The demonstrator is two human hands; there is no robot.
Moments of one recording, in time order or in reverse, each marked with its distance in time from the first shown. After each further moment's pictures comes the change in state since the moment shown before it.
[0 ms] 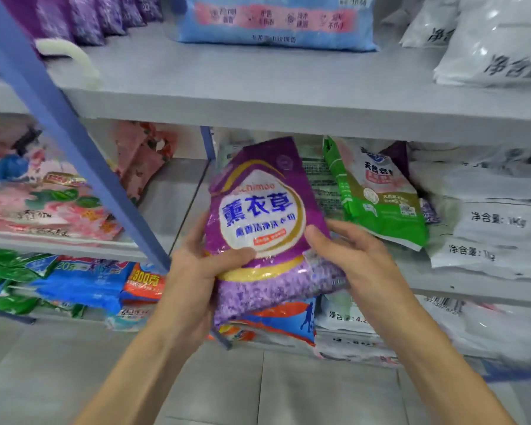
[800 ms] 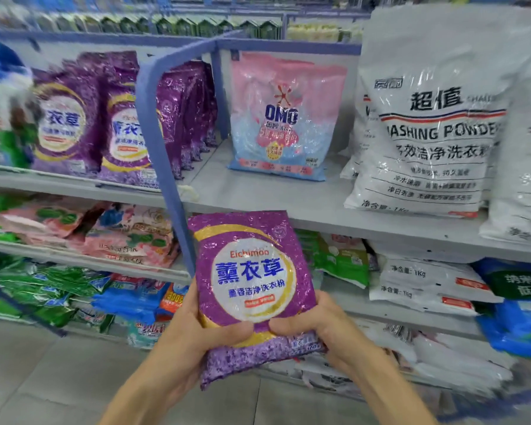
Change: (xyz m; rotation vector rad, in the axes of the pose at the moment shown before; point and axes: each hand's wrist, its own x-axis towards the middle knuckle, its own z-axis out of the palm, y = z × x) left_hand -0.186 0.113 0.039 0.106 -0.120 -0.049; right_hand -0.144 -0.106 -0.001 0.047 -0.461 0.126
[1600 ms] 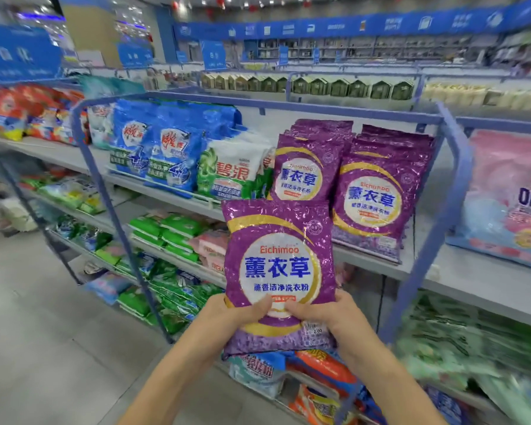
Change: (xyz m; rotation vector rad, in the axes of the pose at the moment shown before) left_hand -0.057 0.178 -0.327 0.241 0.211 0.084; right_hand 0.171 -0.053 0.354 -0.060 -0.074 -0.157
